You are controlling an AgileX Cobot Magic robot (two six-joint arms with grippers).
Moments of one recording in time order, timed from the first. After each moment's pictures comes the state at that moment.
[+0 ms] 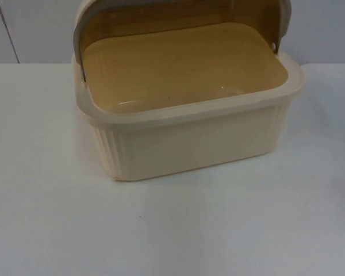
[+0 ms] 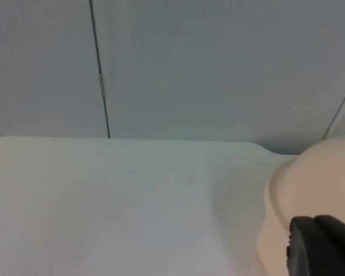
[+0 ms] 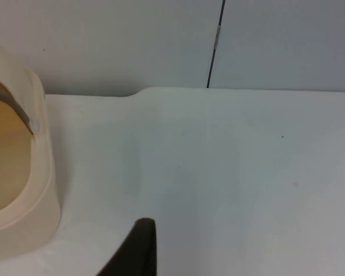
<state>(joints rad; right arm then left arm) 0.03 1.00 -1.15 -0.12 0.82 0.04 0.07 1.11 -0.99 -0.34 0.43 0.25</state>
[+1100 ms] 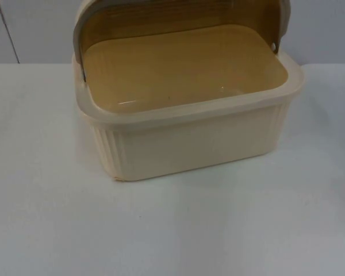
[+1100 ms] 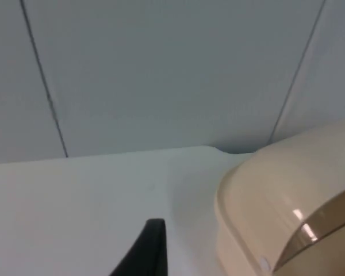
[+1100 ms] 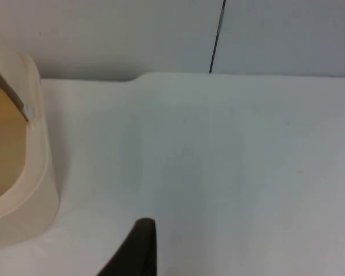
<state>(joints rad) 0.03 1.07 -1.15 -0.12 0.82 0.04 0.02 1.16 -1.22 -0.35 0.67 0.29</state>
